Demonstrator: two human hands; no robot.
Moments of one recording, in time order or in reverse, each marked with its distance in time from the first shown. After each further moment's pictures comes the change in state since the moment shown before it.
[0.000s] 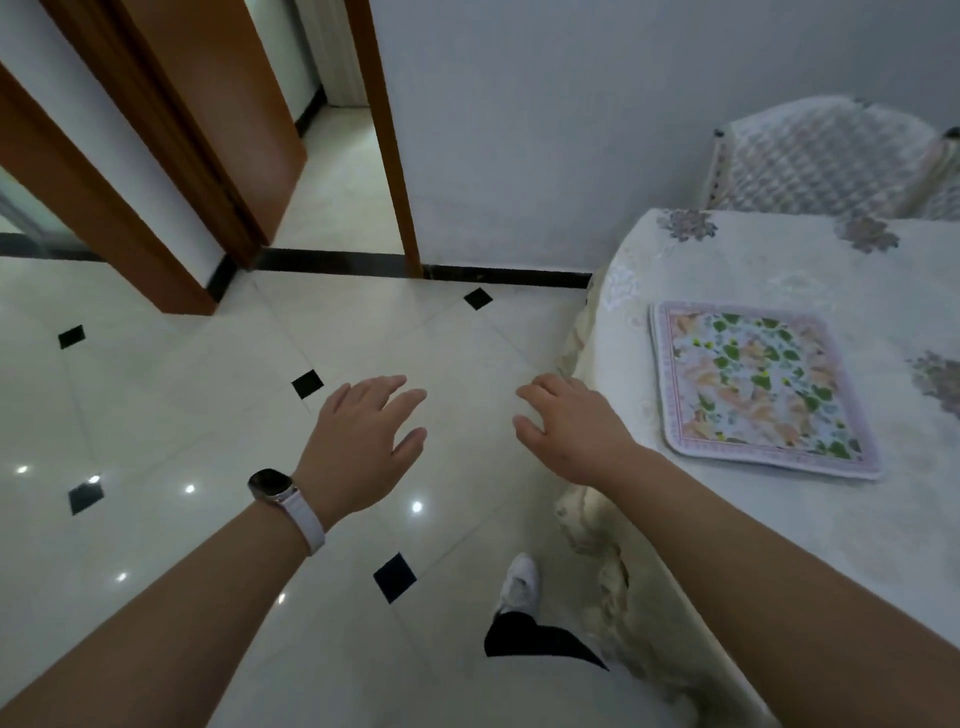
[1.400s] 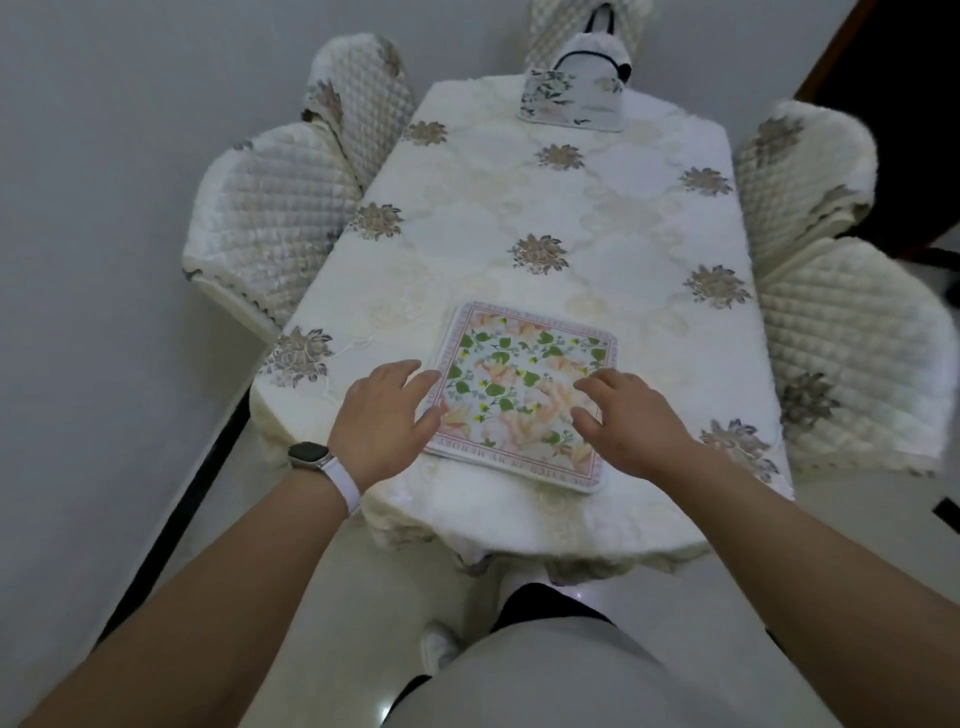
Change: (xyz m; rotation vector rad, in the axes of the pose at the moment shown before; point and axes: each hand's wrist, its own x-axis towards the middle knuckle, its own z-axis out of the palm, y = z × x) left_hand 0.483 0.215 0.083 -0.135 -0.341 1.408; right_hand 0.022 0.138 -0.059 0.143 0.403 1.491
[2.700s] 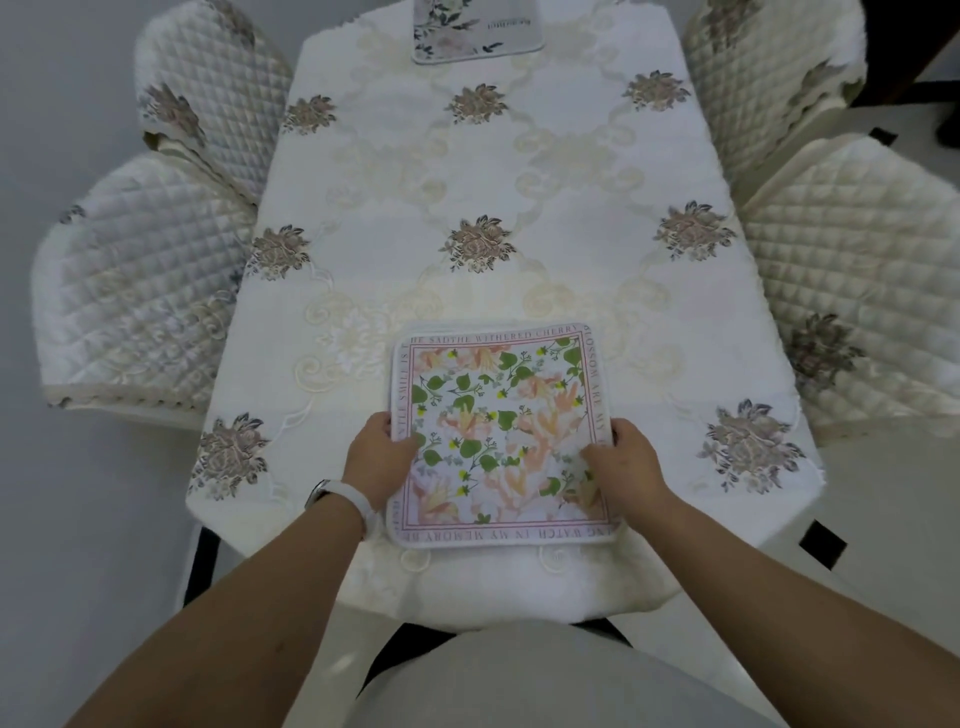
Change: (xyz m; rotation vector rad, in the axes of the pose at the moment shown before) left_hand 0.131 -0.030 0.109 -0.584 -0.290 -0.636; right_hand 0.047 0.050 0.089 1.009 0.060 0.835
